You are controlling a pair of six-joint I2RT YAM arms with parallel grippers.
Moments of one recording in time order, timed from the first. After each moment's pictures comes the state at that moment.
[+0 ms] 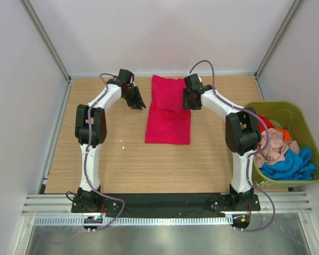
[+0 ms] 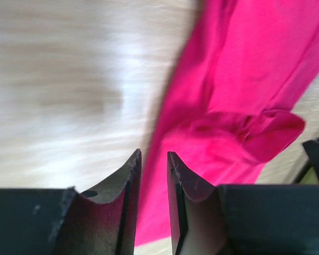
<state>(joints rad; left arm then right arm) -0.26 2.29 1.94 -0.71 0.34 -0.60 0.39 2.06 1.64 -0.57 0.18 0.34</state>
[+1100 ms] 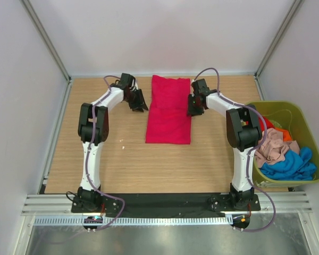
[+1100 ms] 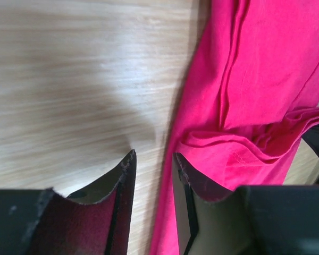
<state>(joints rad) -0.25 2.34 1.89 -0.61 0.38 -0.49 0.30 2.10 1.55 -0.47 -0.06 0.31</state>
